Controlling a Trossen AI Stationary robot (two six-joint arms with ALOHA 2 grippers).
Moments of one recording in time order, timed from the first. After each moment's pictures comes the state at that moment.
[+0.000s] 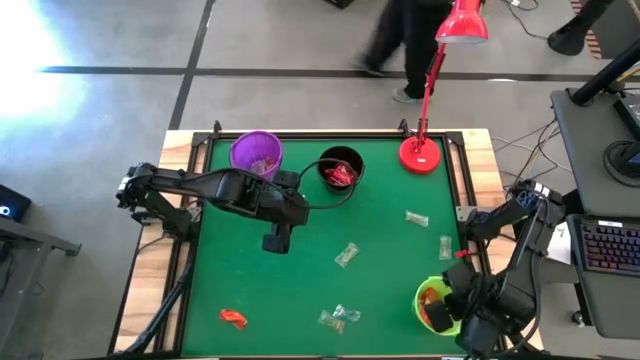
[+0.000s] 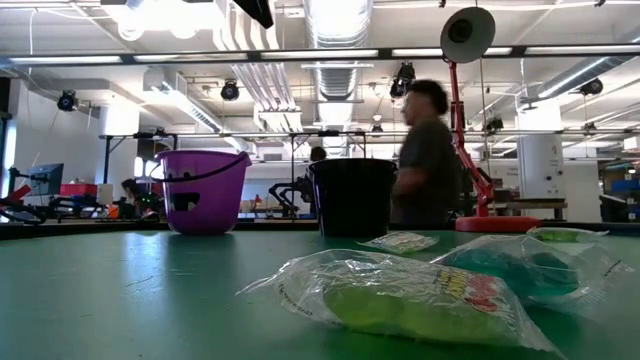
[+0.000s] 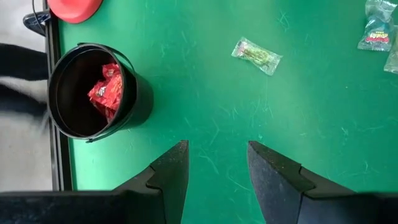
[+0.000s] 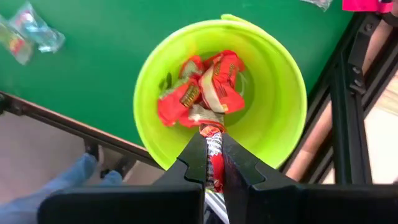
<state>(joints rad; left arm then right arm) -0.17 1.62 1.72 -1.18 -0.26 0.12 1.01 1.62 1.60 -1.51 0.07 2.19</state>
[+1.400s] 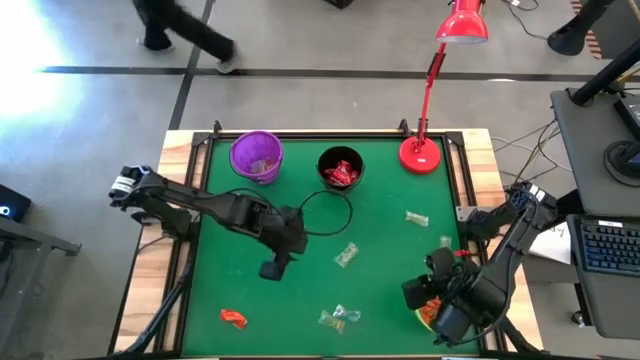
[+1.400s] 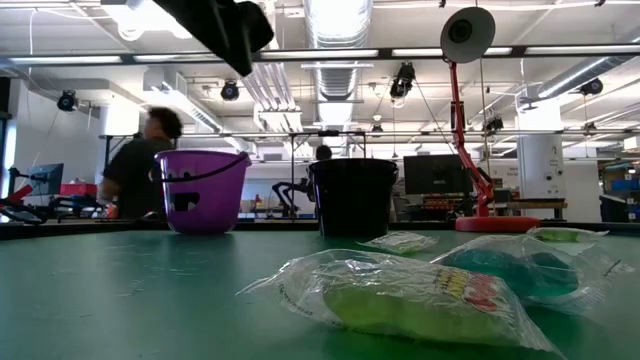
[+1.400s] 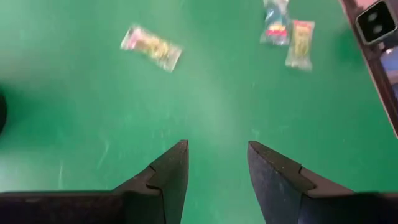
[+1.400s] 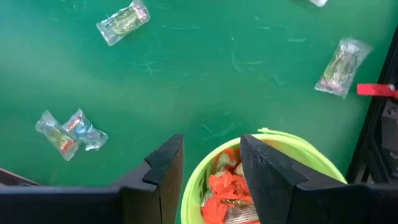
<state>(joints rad) -0.23 1.56 1.33 -0.82 0.05 0.02 0.88 1.66 1.60 -1.57 0.32 2.18</state>
